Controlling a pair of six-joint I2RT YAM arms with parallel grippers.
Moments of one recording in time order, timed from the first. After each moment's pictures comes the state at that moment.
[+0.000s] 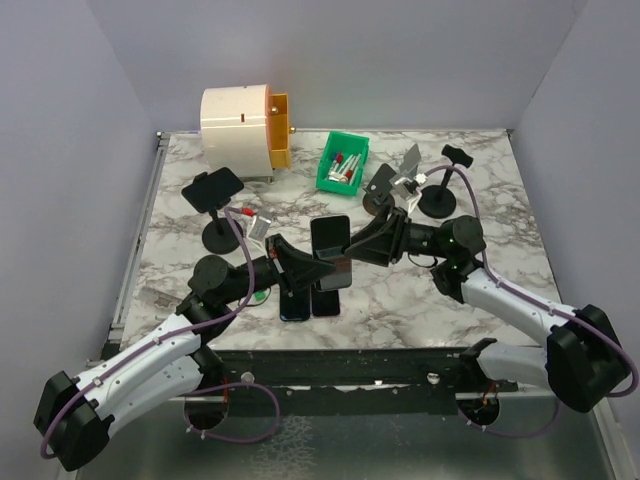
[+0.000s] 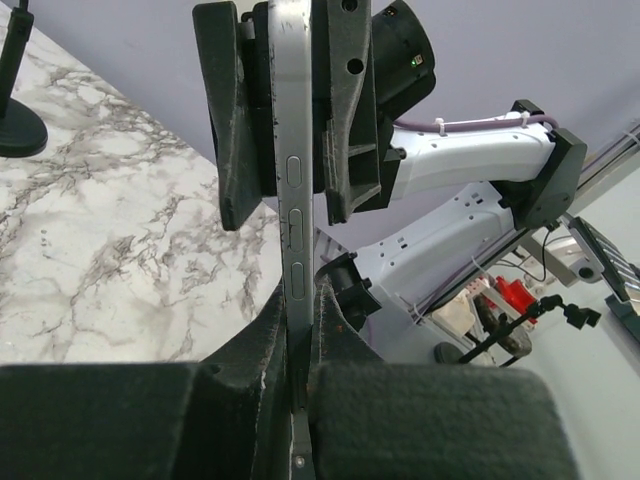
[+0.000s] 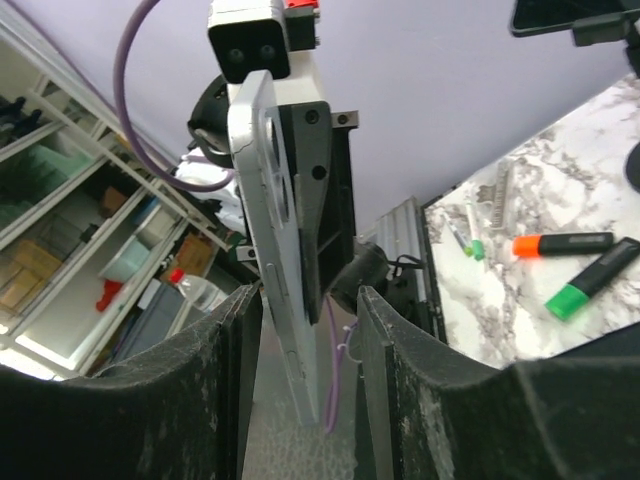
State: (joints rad) left arm -0.75 0.76 0.45 0.58 0.48 -0.80; right arm 0.56 1.19 0.61 0.97 -0.91 1.06
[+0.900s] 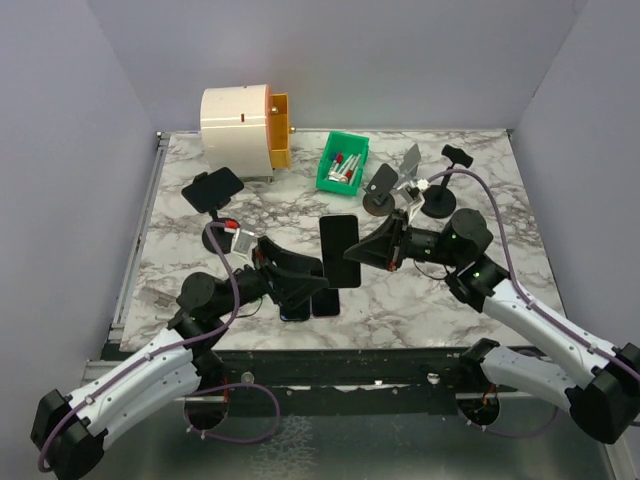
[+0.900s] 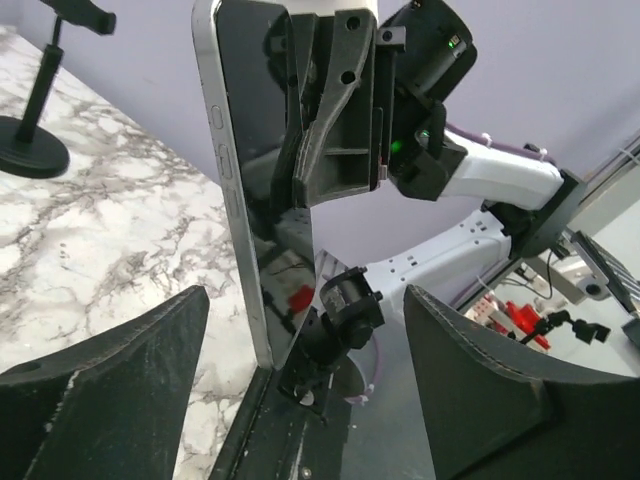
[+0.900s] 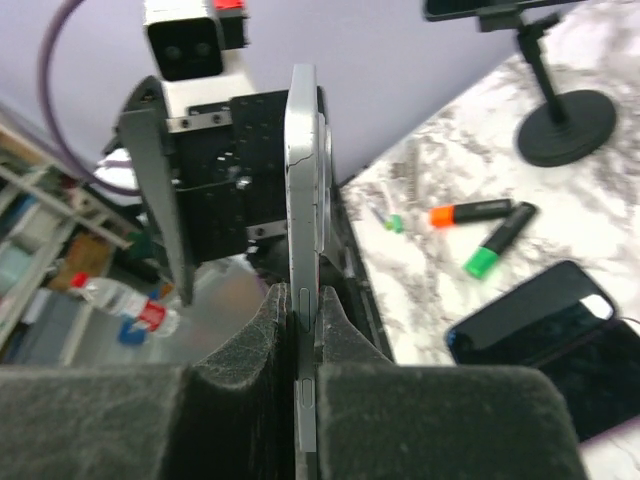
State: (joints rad) left arm -0.75 0.65 0.35 0.62 0.43 -0.80; right arm 0.63 1.01 0.70 0.43 -0.77 0.74
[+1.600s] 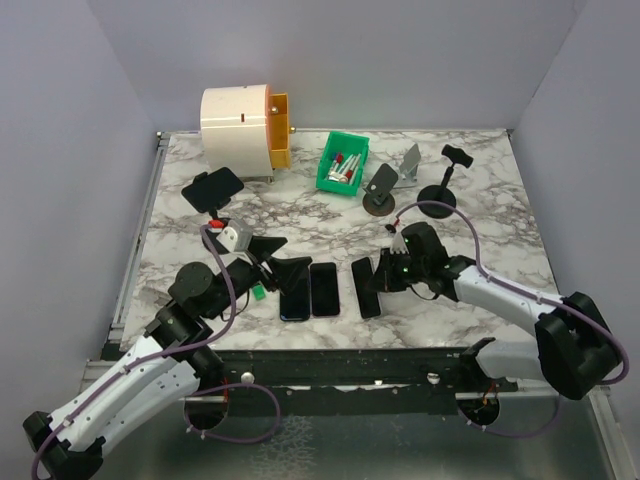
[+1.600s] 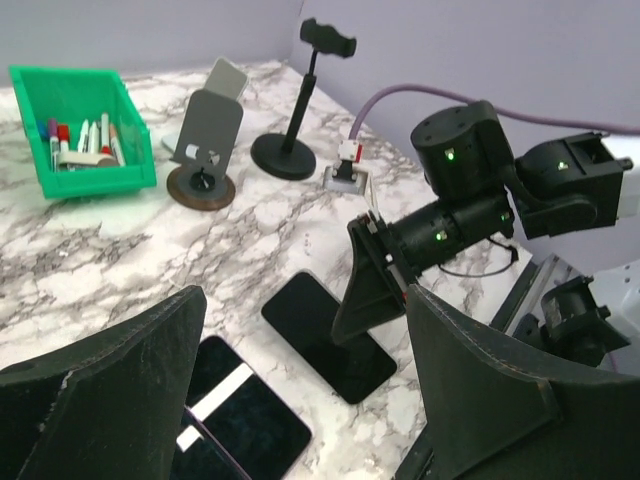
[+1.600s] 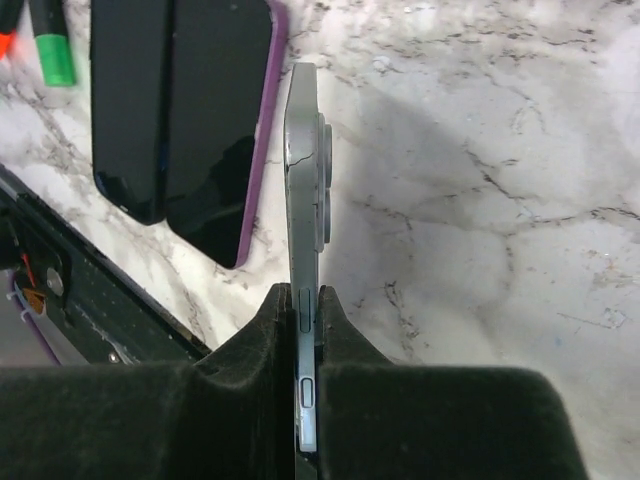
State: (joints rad) left arm -0.75 0.51 0.52 0.09 0.08 -0.35; right arm 0.58 1.24 0.60 -0.16 -0.34 0.50
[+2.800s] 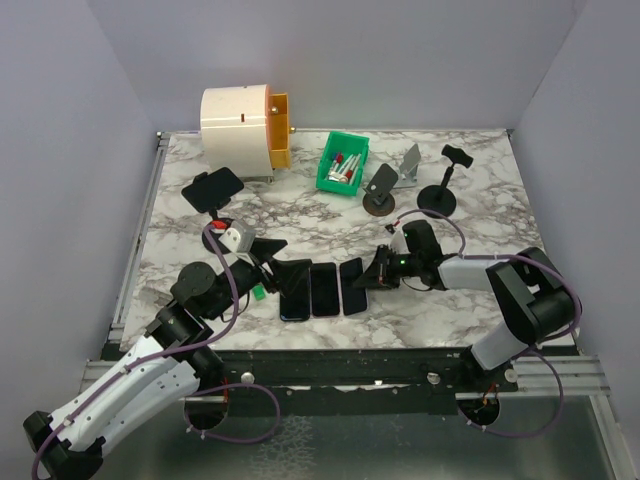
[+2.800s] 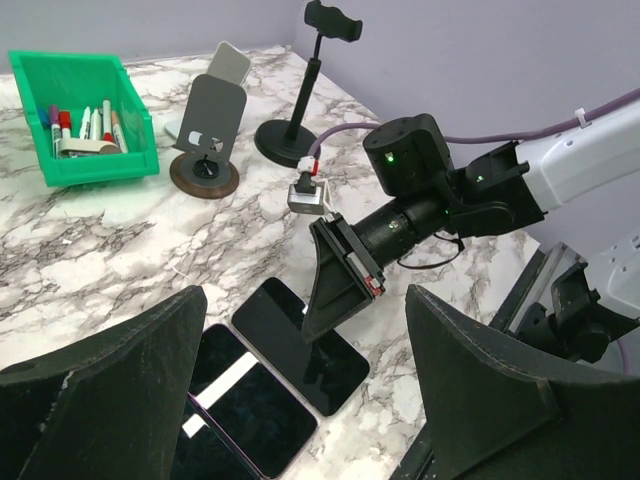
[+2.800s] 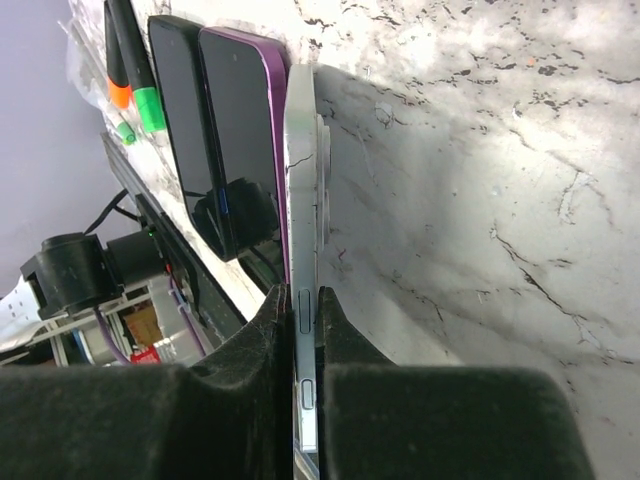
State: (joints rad) left arm -0.75 0.51 0.51 0.06 0.09 -0.33; right arm 0.45 1.59 0.56 0.22 -0.68 0.75
